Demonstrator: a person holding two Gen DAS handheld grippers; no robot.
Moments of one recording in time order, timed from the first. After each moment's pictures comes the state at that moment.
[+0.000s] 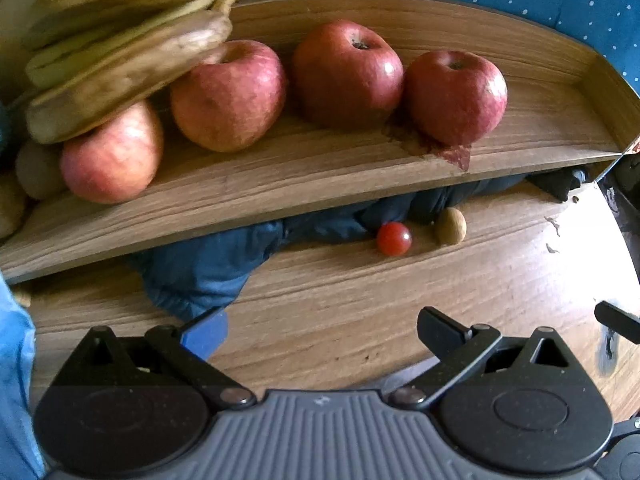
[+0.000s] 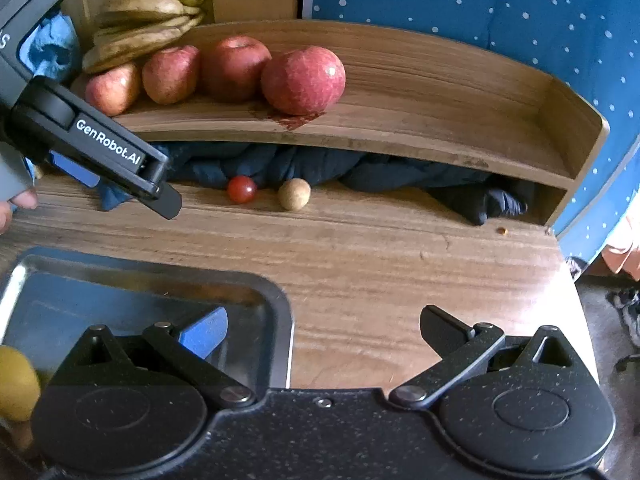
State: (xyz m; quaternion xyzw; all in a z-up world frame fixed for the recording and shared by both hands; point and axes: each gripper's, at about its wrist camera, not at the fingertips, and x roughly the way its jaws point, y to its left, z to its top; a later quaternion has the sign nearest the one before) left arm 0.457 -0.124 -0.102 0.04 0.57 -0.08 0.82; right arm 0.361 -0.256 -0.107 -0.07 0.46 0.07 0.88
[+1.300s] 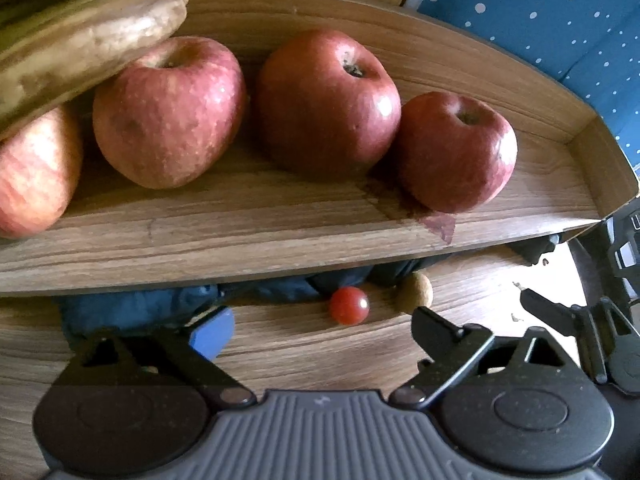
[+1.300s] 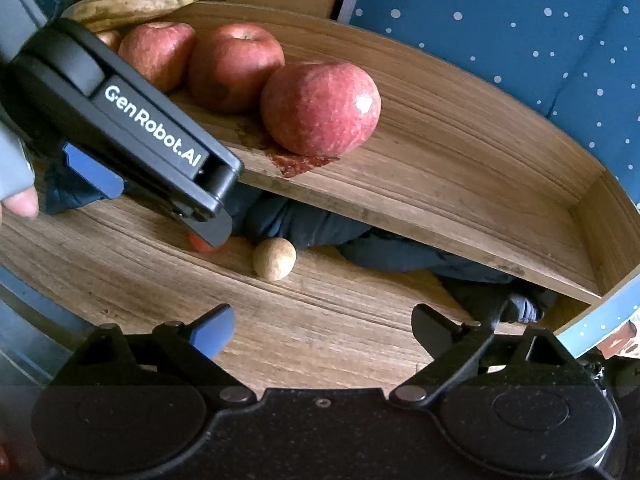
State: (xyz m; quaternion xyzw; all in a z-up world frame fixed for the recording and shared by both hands) left arm 0.501 -0.104 -0.132 -0.06 0.56 -0.13 0.81; right arm 0.430 -0.231 -0.128 -0.17 0.44 0.08 0.88
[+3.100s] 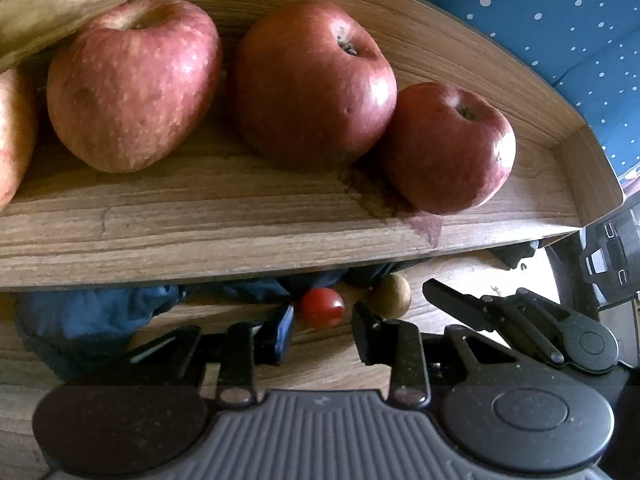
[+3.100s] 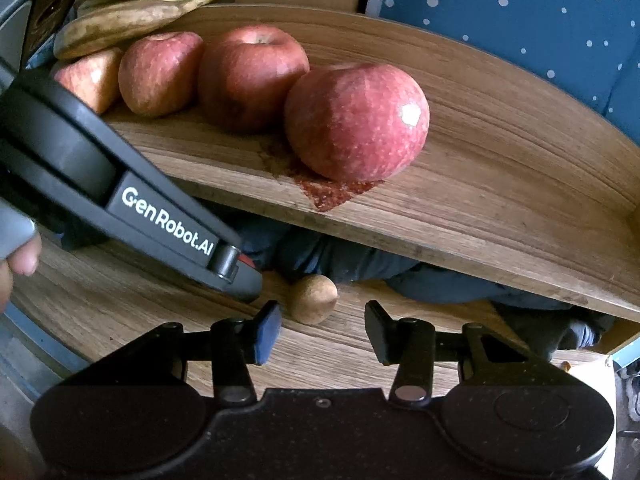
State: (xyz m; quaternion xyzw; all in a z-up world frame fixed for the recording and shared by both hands) left arm 0.516 -0.109 -0.150 -0.10 0.57 -0.16 0.80; right arm 0.472 -0.220 -0.142 -0.12 0.45 0.12 0.87
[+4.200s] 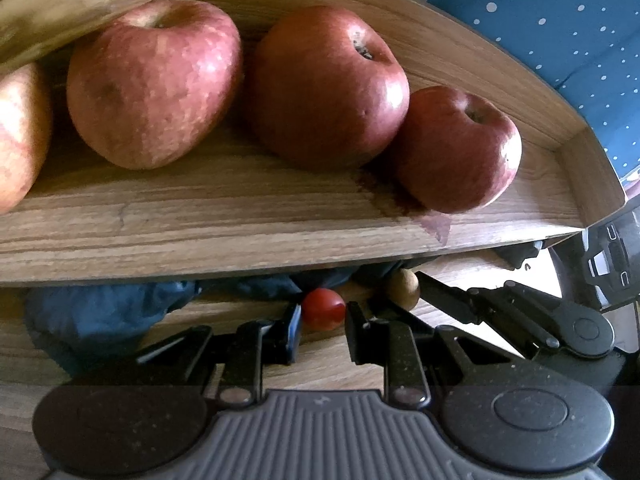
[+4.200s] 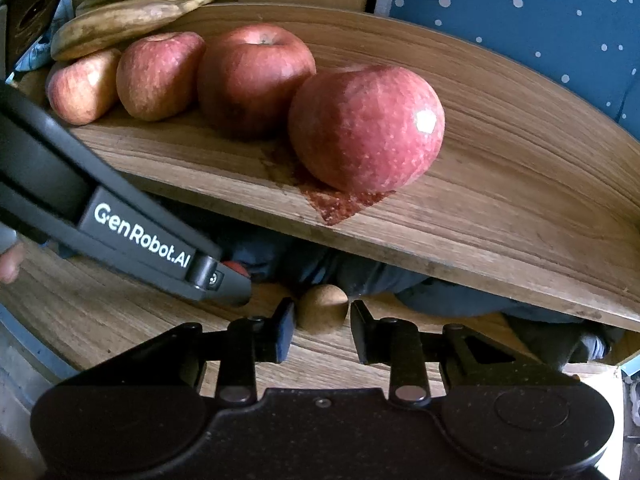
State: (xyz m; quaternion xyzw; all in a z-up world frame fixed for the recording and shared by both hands) left arm 0.511 -0.097 -0.145 -0.10 0.57 -0.16 0.80; right arm 0.470 -0.219 -0.146 -0.12 0.45 0.13 0.87
